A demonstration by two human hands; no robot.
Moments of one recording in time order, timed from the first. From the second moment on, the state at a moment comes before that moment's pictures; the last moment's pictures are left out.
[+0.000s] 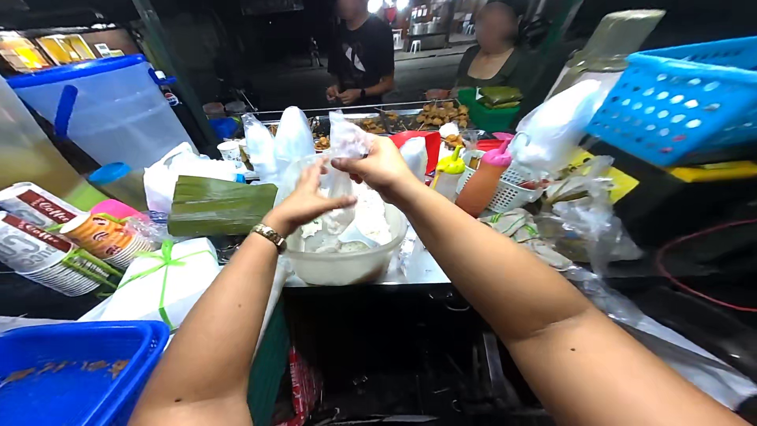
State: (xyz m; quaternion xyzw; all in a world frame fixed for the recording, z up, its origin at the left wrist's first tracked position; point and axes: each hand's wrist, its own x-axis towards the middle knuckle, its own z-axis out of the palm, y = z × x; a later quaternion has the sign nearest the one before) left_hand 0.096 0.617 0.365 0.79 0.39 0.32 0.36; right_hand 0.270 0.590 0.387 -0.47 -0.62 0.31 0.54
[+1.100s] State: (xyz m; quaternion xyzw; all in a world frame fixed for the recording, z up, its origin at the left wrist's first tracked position) left_hand 0.088 0.620 0.391 0.36 0.39 0.57 0.63; right_hand 0.258 0.628 0.354 -0.48 -0.57 0.41 0.53
